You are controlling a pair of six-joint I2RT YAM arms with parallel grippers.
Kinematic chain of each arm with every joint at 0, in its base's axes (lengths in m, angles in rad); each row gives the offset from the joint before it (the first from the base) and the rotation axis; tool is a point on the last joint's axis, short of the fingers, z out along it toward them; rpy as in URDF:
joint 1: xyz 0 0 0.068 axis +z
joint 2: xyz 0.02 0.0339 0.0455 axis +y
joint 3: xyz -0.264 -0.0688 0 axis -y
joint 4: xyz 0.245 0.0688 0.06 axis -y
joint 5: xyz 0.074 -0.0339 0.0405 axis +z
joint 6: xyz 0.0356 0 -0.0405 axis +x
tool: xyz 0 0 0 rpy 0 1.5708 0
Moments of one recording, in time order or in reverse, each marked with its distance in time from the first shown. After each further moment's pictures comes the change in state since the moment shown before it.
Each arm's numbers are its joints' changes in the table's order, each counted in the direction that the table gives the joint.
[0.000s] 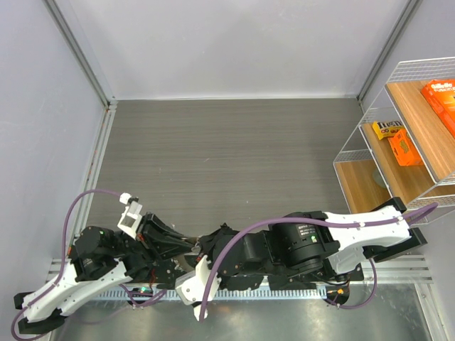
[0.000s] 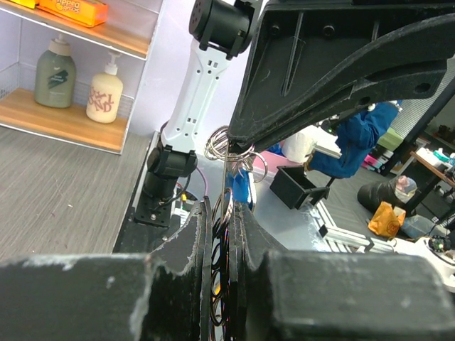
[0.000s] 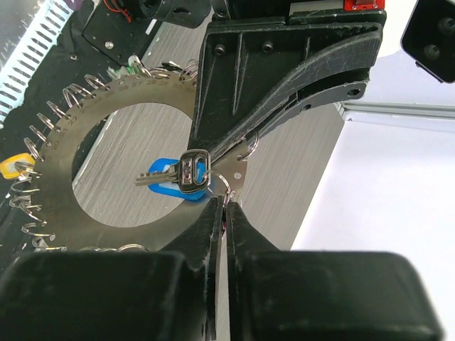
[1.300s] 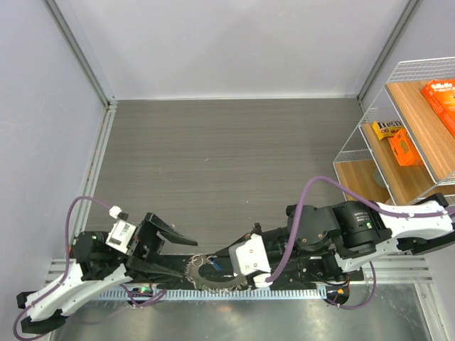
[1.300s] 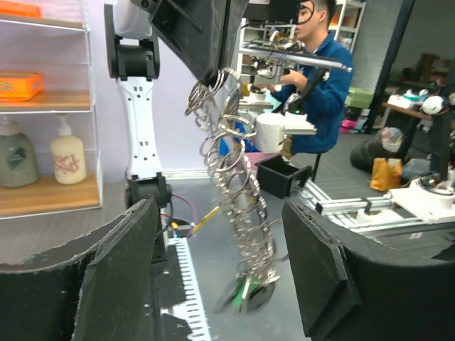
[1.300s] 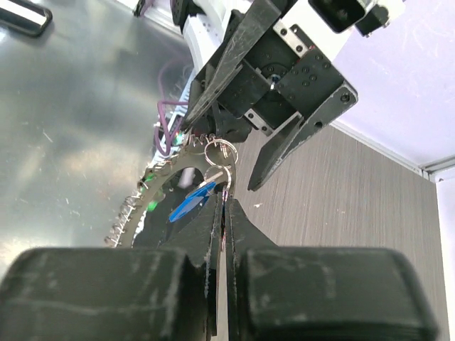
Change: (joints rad) left arm 0.003 -0.018 -0.071 0.263 -0.224 0.111; right arm -0.039 -0.362 -0.364 0.395 0.311 0.350
